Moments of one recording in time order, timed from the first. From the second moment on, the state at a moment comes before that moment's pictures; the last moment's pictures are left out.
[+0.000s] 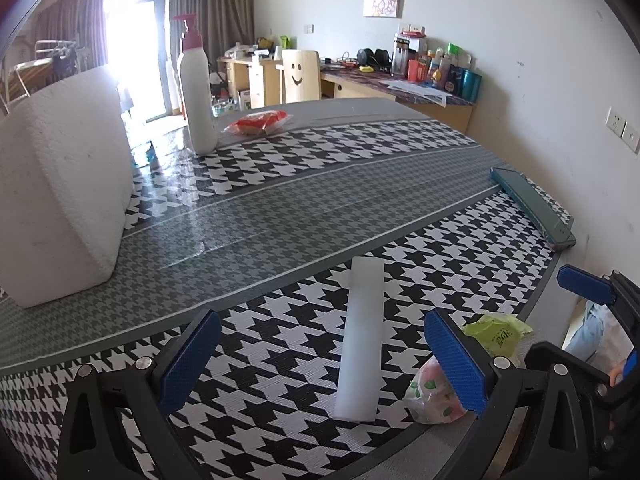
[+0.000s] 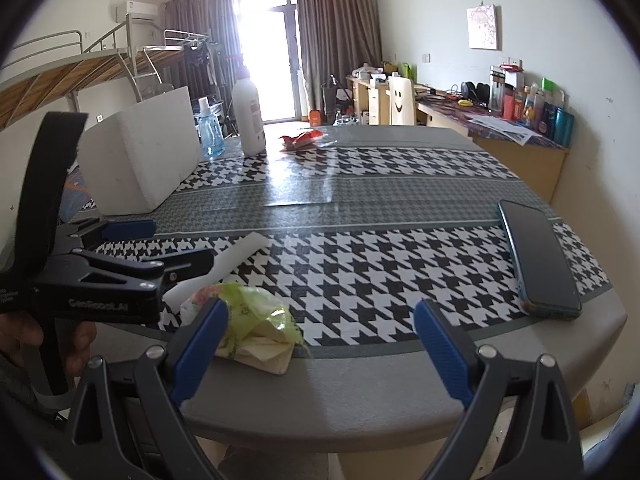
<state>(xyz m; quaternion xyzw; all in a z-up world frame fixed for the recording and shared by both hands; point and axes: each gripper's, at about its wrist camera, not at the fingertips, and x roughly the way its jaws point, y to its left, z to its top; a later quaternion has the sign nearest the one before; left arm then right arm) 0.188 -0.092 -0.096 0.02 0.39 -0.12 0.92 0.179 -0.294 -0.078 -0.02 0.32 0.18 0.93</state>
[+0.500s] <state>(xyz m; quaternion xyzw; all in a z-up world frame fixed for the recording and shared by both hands) 0.205 -0.105 -0.114 0.03 0.41 -0.13 0.90 0.184 -0.298 -0.088 -0.01 0.34 0.20 0.92</state>
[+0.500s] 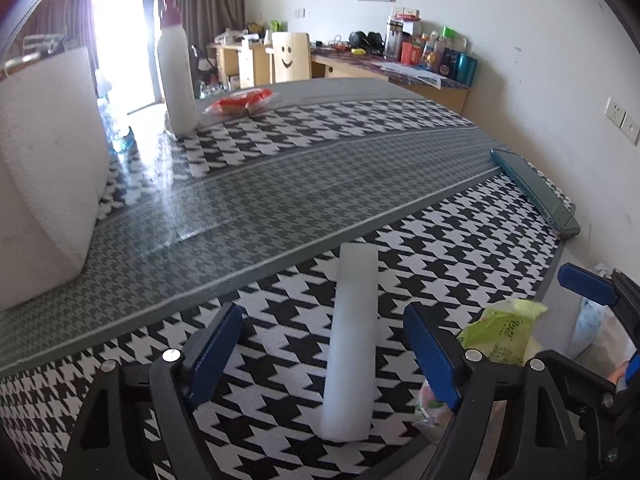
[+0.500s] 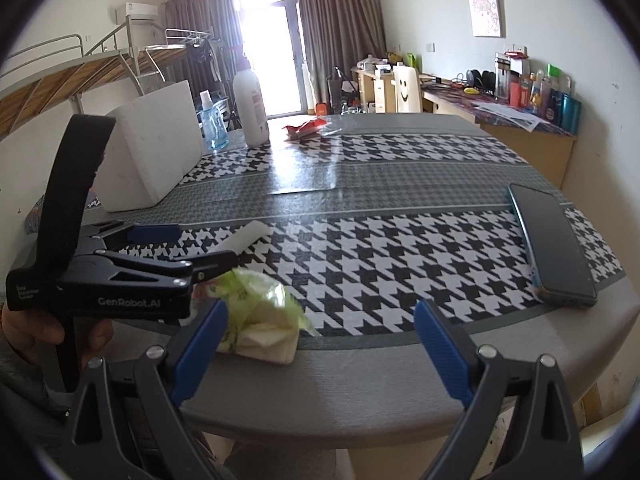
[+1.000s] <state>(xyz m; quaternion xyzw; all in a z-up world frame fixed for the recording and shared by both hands) 0.198 -0.125 -0.113 0.08 0.39 -0.16 0.90 0.185 -0.290 -0.091 -0.01 0.34 0.21 0.92</state>
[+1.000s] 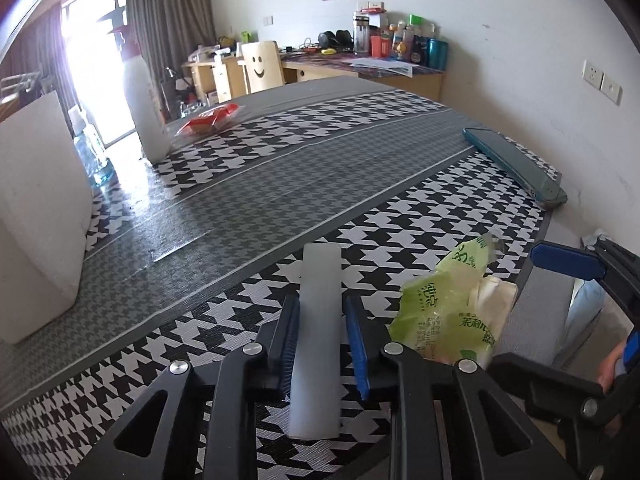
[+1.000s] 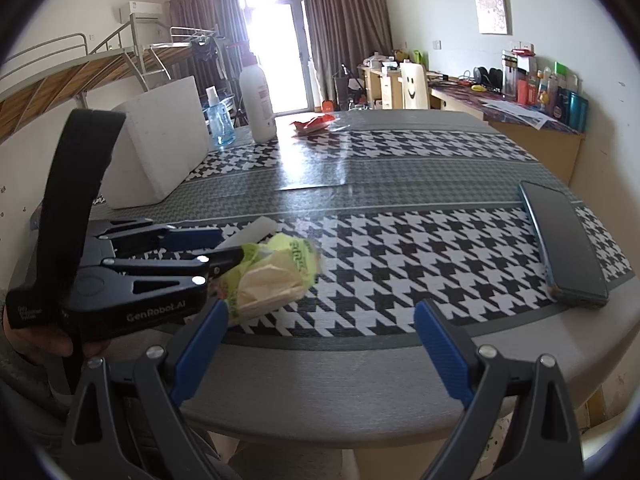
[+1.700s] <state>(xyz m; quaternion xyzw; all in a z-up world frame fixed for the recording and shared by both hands) 0.181 -0.095 -0.093 0.04 0.37 -0.14 0.92 0.191 -0.261 -0.087 0.00 0.35 0.25 0.90</state>
